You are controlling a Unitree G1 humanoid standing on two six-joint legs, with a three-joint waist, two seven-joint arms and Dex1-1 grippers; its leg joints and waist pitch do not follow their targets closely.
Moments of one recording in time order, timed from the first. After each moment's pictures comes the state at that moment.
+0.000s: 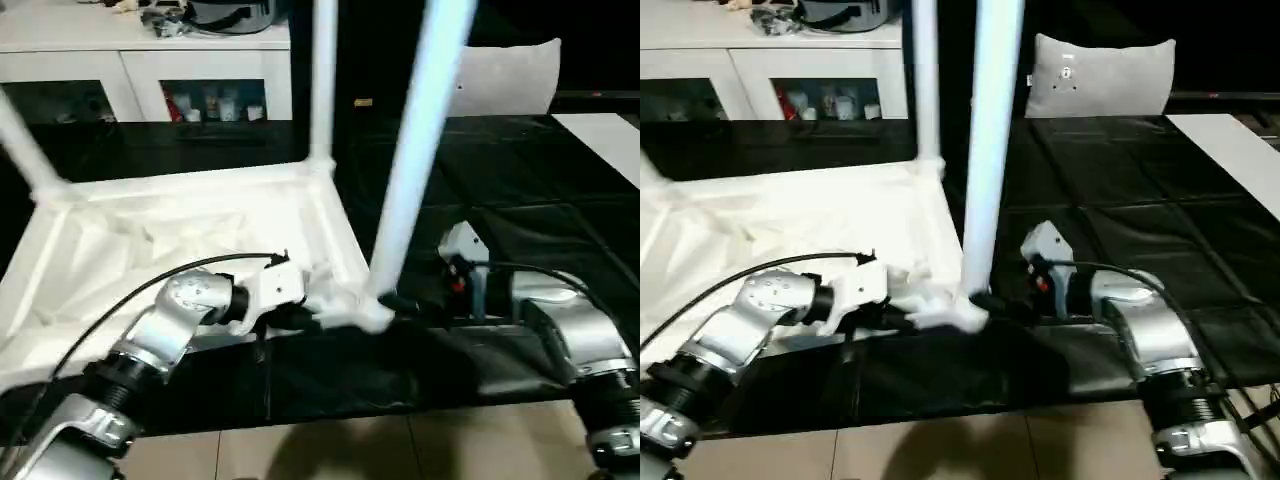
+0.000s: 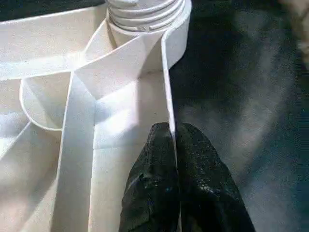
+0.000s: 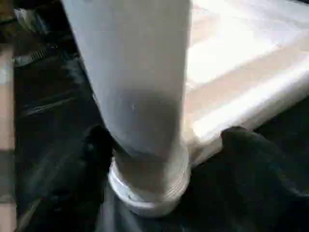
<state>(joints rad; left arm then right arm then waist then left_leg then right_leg) -0.50 0.47 -0.41 0.38 0.03 0.07 -1.21 -0.43 -0.50 0.13 0.33 0.22 0.24 1.22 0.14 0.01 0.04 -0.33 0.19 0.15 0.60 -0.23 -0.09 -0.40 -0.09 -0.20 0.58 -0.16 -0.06</state>
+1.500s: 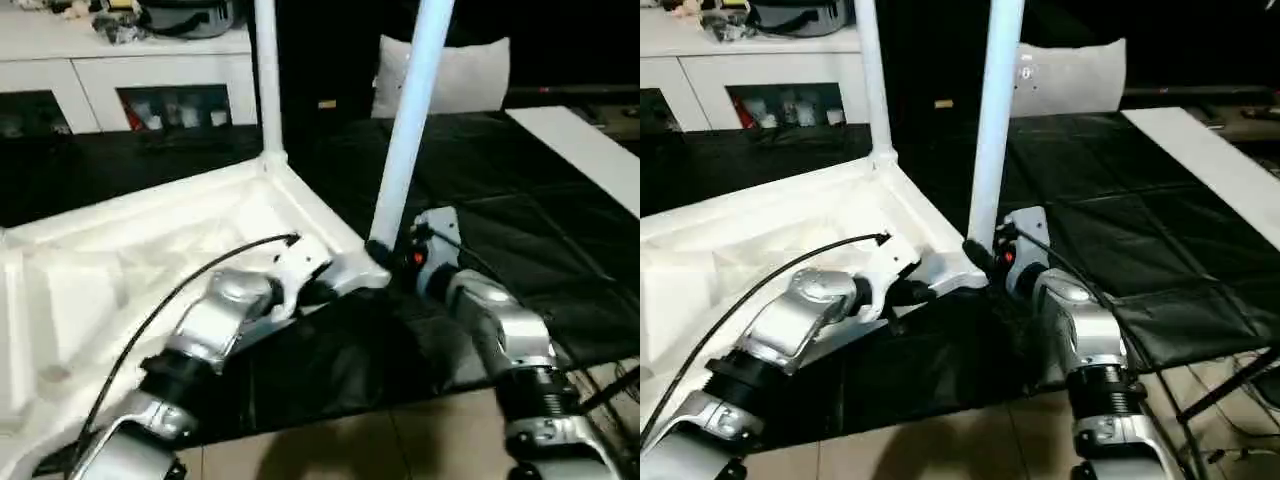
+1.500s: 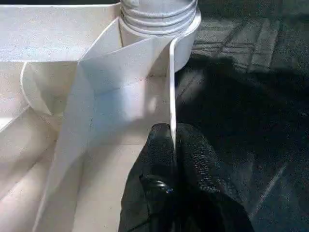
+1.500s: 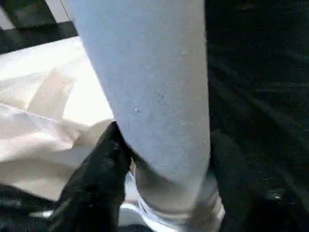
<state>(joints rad) -0.55 0.19 -0.29 0.38 0.06 0.48 -0.79 -0.48 -0.13 -0.05 0.40 0.20 0.41 0.50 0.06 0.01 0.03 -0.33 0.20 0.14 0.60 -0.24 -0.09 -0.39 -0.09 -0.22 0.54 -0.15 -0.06</state>
